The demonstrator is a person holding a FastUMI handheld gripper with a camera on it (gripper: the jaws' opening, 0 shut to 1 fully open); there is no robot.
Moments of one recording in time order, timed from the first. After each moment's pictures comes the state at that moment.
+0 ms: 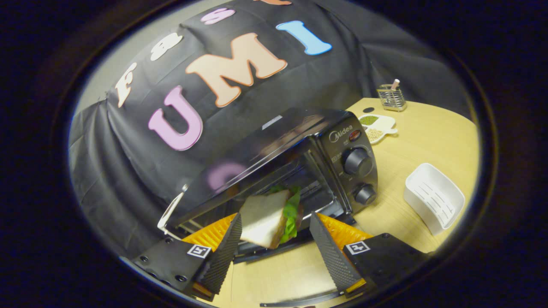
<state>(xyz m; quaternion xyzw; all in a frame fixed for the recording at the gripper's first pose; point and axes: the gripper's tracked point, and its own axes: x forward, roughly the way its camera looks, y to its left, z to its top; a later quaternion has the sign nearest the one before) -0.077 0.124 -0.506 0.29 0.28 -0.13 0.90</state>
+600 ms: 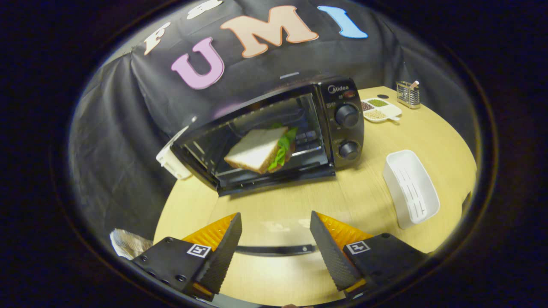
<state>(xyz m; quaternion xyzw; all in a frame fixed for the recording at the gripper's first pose) -0.189 0.136 -0.534 0.19 0.45 -0.05 0.87</state>
